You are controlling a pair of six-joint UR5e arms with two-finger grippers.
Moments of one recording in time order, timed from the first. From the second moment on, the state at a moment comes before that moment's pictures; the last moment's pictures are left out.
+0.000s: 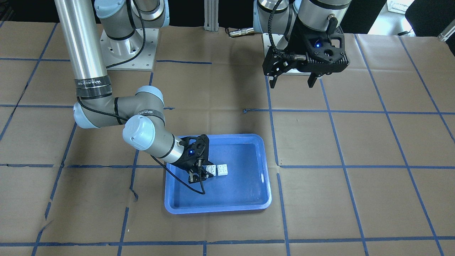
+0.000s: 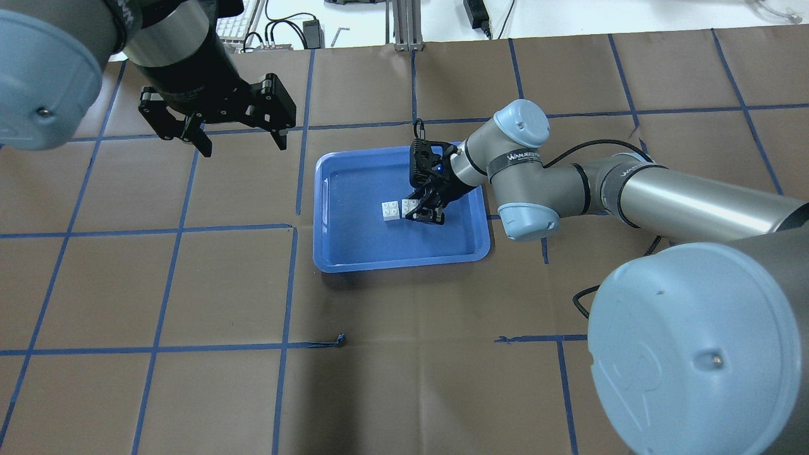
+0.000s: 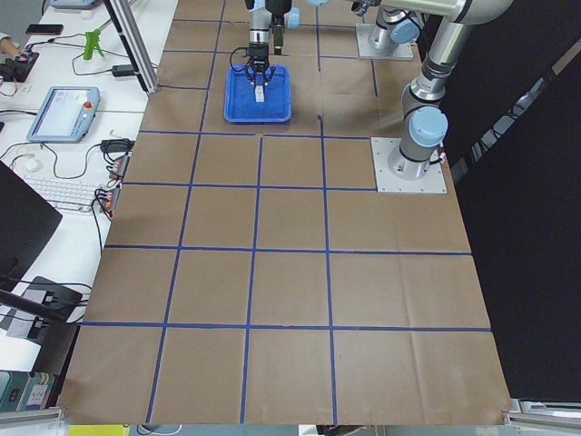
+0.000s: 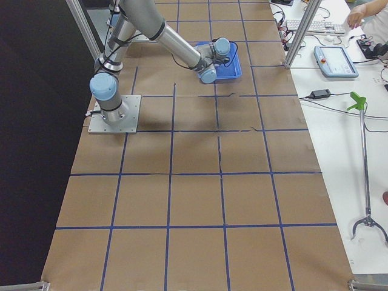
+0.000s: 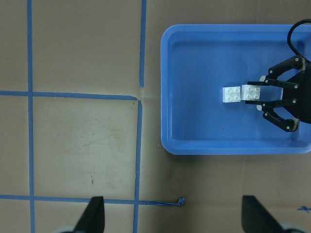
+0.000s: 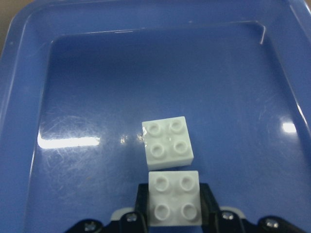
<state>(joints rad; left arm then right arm) -1.67 -1.58 -1.50 -1.59 1.57 -0.15 1.73 -0.98 1.83 -2.55 -0.98 -1.34</state>
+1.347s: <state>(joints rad) -1.67 -1.57 -1.51 -1.60 1.58 -0.15 1.74 -0.98 1.83 -2.56 -0.98 -1.25</state>
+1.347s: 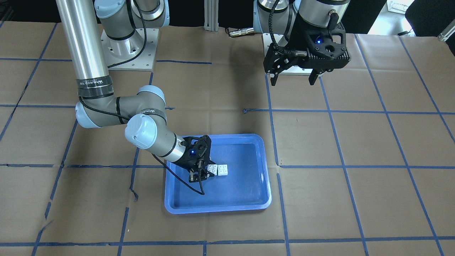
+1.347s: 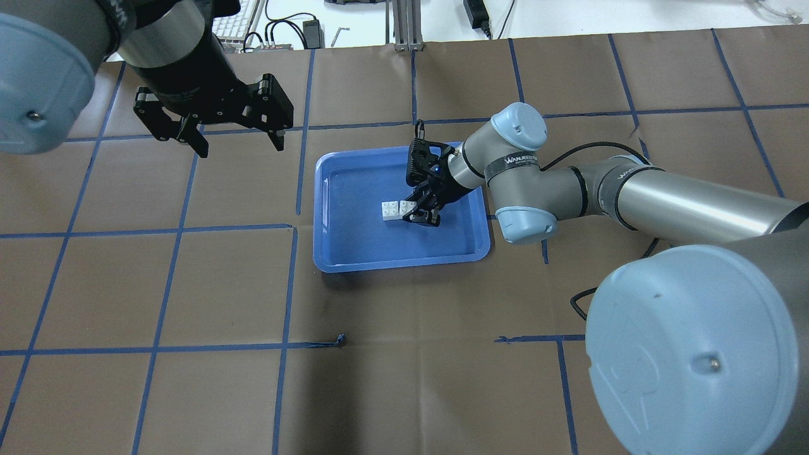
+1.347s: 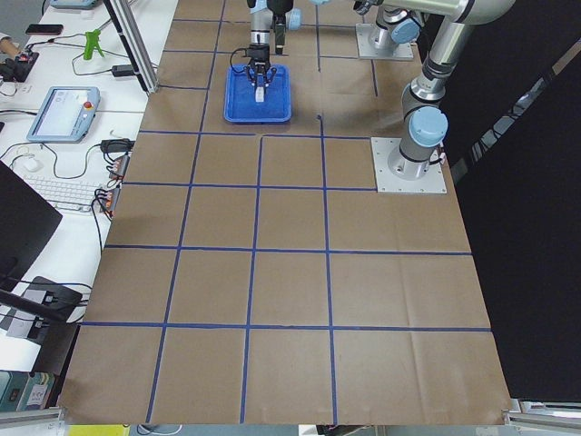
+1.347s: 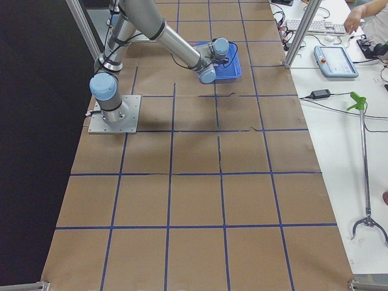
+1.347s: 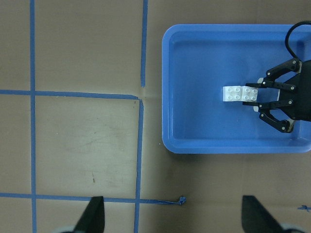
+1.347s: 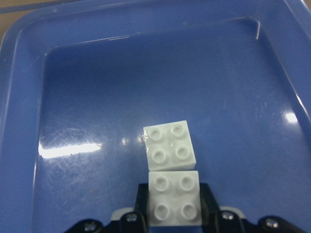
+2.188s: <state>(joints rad) -1.67 -1.57 -1.51 -1.60 1.58 -0.15 1.75 -0.98 1.83 -2.60 -0.99 -1.25</state>
